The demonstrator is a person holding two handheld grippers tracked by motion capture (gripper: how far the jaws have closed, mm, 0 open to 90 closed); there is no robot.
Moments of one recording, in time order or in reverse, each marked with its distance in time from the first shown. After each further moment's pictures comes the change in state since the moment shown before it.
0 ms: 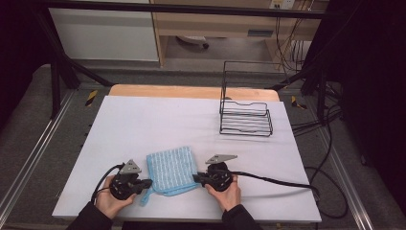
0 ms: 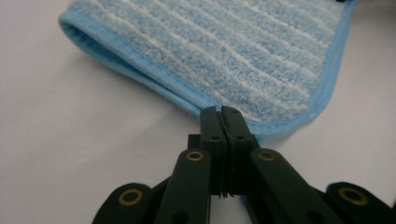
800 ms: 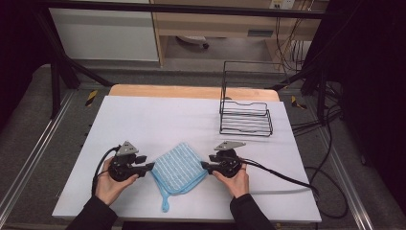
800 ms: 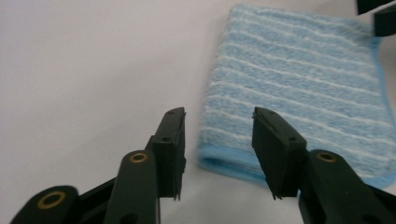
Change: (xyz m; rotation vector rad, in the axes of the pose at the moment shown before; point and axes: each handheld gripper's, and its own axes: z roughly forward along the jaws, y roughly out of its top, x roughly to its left) left arm 0.035 0.040 -0.001 -0.102 0.106 -0.037; right arm -0.032 0.024 -0.016 -0.042 -0.125 -0.053
